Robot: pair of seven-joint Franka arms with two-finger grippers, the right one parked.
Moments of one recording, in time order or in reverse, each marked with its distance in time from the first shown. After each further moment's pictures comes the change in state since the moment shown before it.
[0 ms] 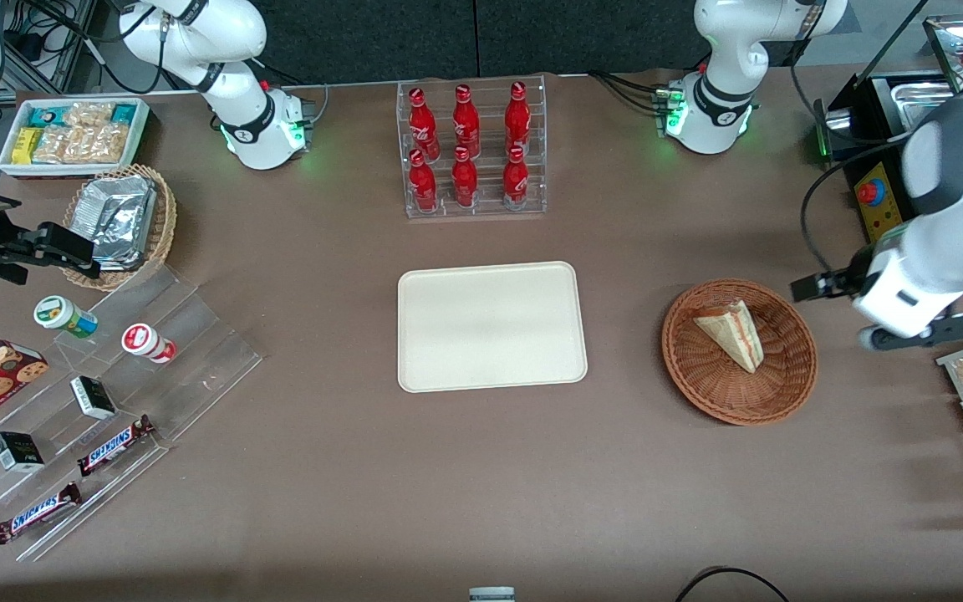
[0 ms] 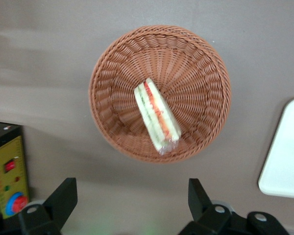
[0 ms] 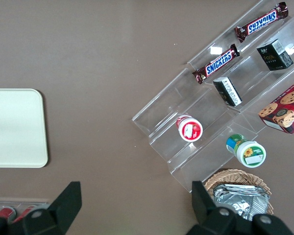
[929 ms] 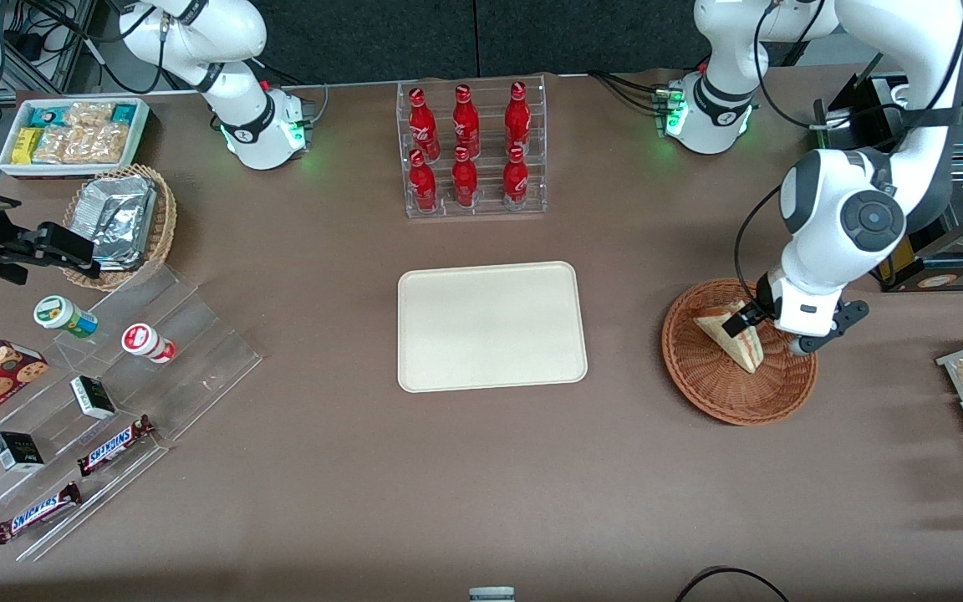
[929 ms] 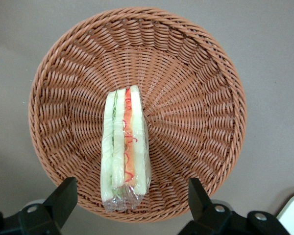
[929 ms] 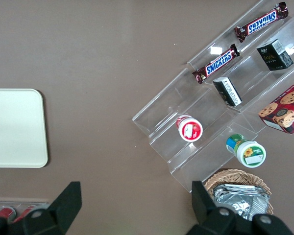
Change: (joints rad) arm -0.055 -0.061 -0.002 -0.494 0.001 0.626 -0.475
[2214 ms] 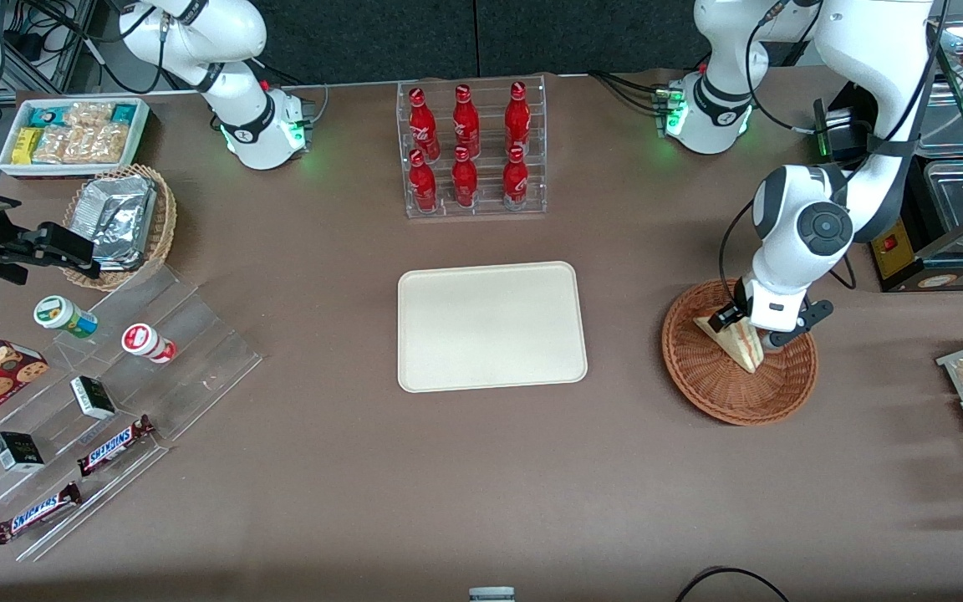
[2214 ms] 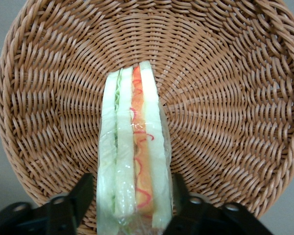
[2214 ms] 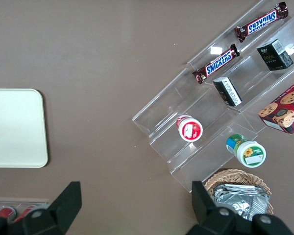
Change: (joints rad) arm 0.000 0.074 0.001 -0.131 0.045 0.201 -0.012
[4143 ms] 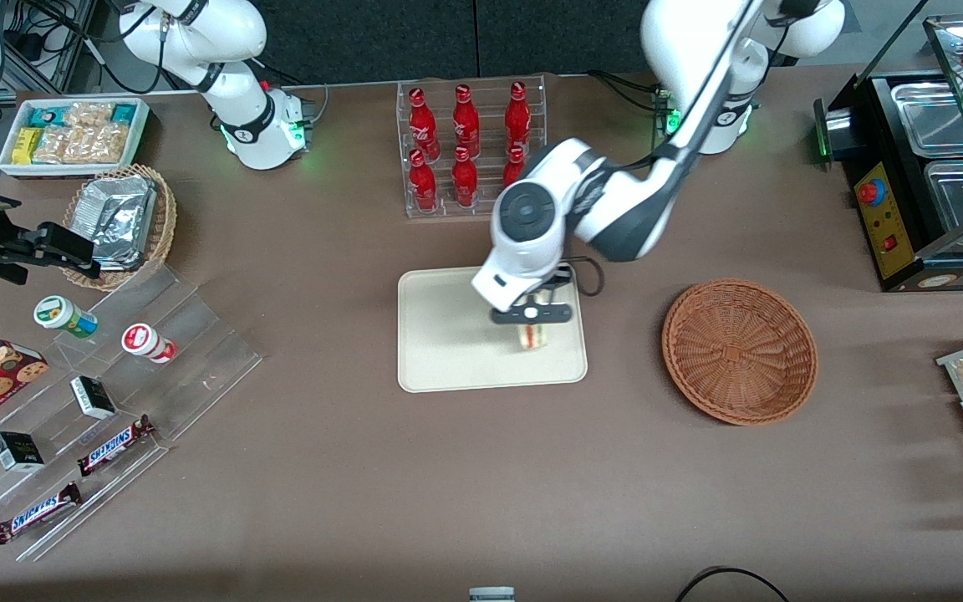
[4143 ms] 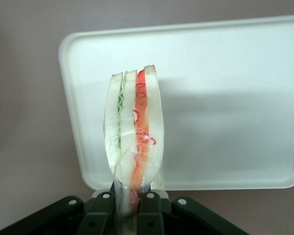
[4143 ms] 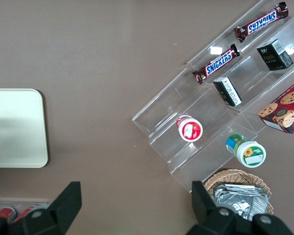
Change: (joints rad) arm -0.610 0.391 -0.042 0.847 -0.104 -0.597 -0.013
